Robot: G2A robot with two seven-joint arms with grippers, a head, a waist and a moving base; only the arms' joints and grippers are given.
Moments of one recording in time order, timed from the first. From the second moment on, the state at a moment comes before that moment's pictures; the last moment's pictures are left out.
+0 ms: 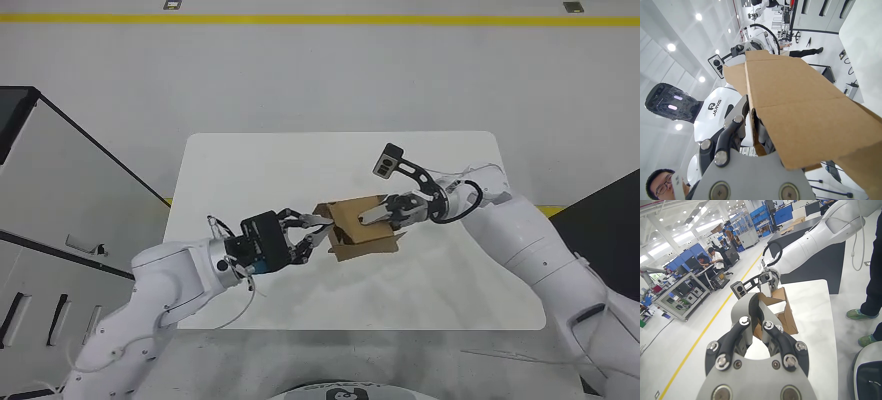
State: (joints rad) left arm 1.54 -0.99 -1.29 -2.22 1.39 -0.69 0.00; right arm -0.78 -1.00 0.69 -1.21 1.04 -0.19 1.54
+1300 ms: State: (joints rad) left arm 1.55 -0.99 -1.33 -2.23 1.35 -0.68 -0.01; right arm -0.82 -1.01 0.77 -1.14 1.18 -0.20 1.54
